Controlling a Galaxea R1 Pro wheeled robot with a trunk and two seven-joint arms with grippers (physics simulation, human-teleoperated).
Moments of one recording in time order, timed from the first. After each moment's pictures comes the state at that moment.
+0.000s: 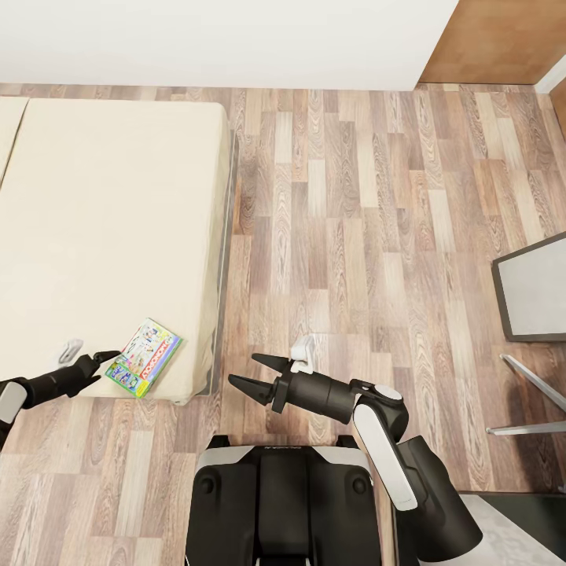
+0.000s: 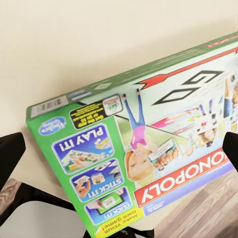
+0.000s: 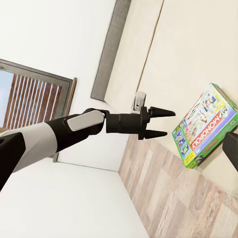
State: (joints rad) left arm -0.92 0.47 0.52 -0.43 0.28 0.69 -0.61; right arm -0.48 0.06 0.32 -1.59 -0.50 0.61 0.72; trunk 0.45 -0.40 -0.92
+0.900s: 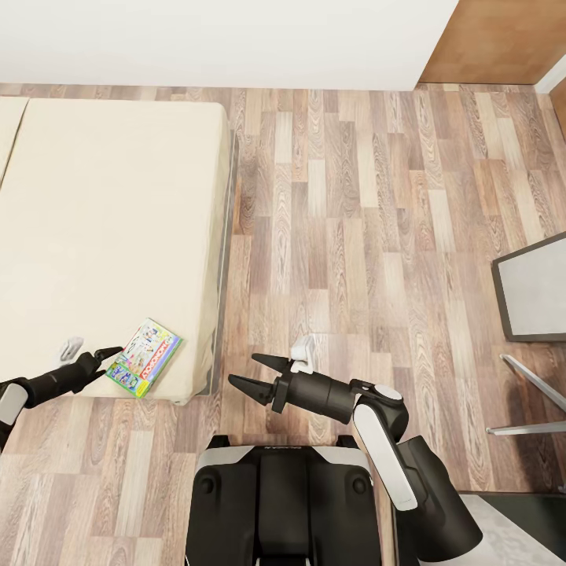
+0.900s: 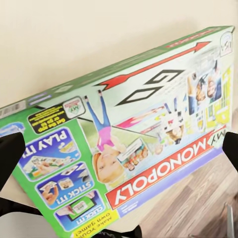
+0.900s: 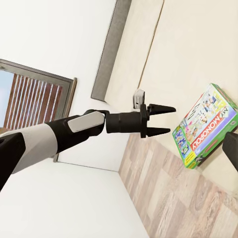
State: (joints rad) left arm -0.91 0.47 0.52 -0.43 0.27 0.67 -0.71; right arm -0.48 0.06 0.32 -1.59 -0.50 0.61 0.72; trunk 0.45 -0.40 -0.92
